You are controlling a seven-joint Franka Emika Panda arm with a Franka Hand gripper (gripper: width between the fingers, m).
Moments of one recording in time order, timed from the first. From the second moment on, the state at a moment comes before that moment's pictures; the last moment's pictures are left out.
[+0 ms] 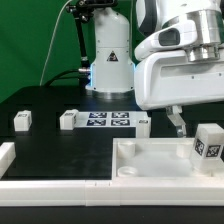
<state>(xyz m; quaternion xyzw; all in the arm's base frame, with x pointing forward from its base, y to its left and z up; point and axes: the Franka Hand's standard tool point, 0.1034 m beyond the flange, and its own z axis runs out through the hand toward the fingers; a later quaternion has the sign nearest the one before) 0.634 0.130 0.090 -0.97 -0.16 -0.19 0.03</state>
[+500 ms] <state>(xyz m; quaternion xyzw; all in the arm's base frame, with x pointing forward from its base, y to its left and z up) 0.628 0.119 0.089 -0.98 -0.17 -0.03 0.03</state>
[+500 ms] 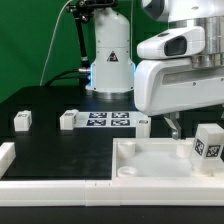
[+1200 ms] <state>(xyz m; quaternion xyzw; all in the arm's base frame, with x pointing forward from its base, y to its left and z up) 0.636 0.120 0.086 -0.99 -0.17 0.01 0.03</state>
